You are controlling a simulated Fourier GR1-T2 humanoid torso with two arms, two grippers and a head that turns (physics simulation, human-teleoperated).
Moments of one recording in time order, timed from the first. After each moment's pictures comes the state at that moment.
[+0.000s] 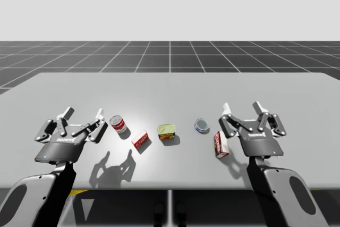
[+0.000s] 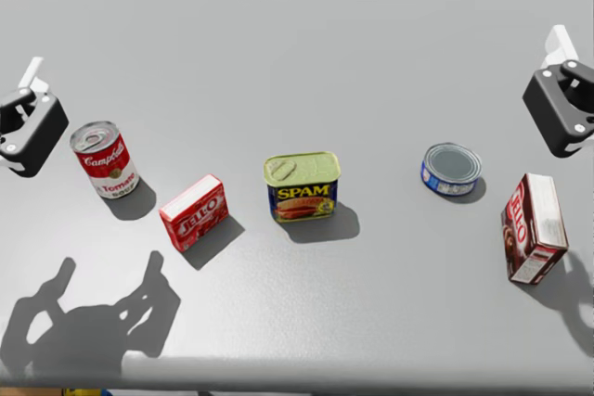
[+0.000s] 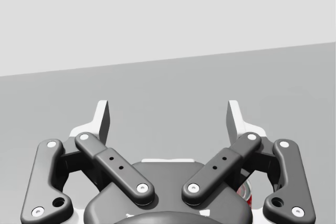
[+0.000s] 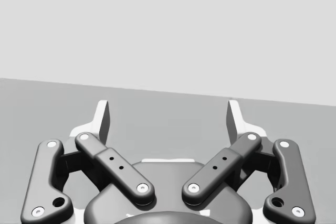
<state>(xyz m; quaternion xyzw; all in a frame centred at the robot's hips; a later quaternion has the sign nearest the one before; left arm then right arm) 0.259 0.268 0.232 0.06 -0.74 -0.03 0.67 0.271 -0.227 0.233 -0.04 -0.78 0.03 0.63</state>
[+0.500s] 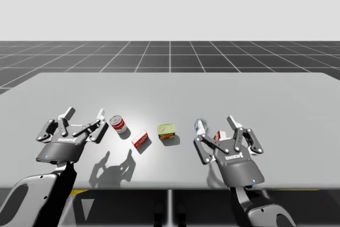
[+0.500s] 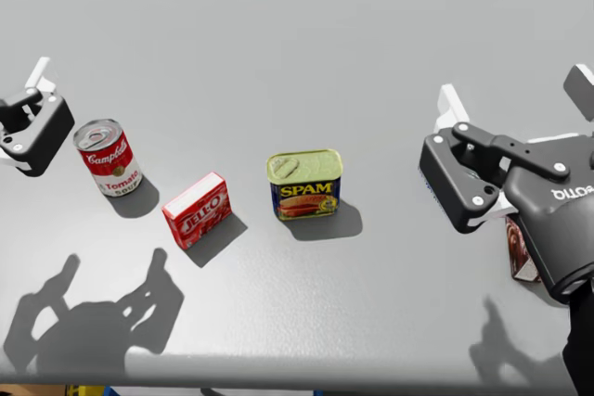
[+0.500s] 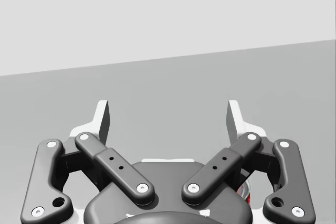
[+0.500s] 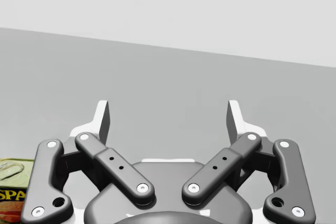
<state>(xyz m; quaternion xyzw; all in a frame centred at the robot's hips) 0.260 0.267 0.230 0.06 -0.74 -0.04 0.67 0.220 -0.154 0.235 0.03 -0.74 0.07 0.67</state>
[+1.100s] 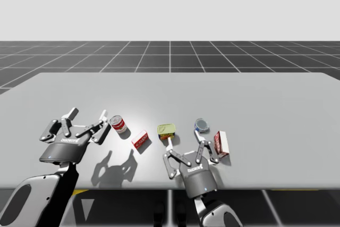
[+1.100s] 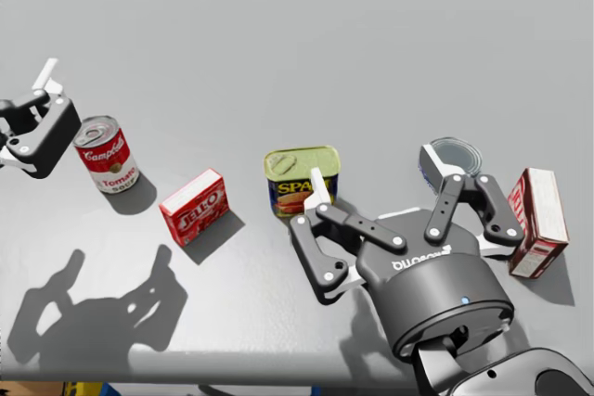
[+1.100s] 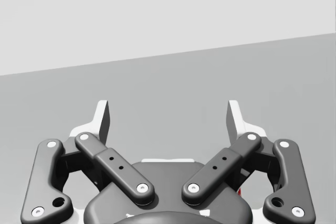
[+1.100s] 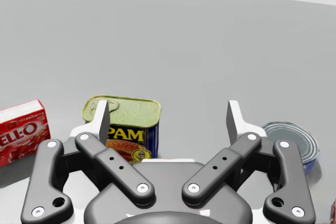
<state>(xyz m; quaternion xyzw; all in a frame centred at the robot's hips) 0.259 0.262 0.228 0.05 -0.74 -0.05 0.67 0.207 -0.078 0.183 0.07 -0.69 0.10 0.71</state>
